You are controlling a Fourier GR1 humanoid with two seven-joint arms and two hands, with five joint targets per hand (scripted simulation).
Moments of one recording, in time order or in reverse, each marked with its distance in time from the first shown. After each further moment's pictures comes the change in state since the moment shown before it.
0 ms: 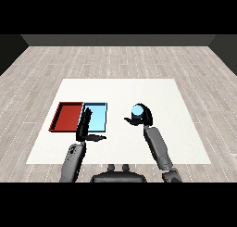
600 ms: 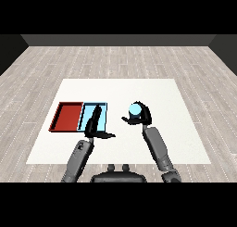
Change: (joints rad) left arm -0.101 -0.005 -0.150 0.024 0.088 0.105 0.068; right arm 0.006 0.004 0.058 -0.123 0.014 -0.026 0.074
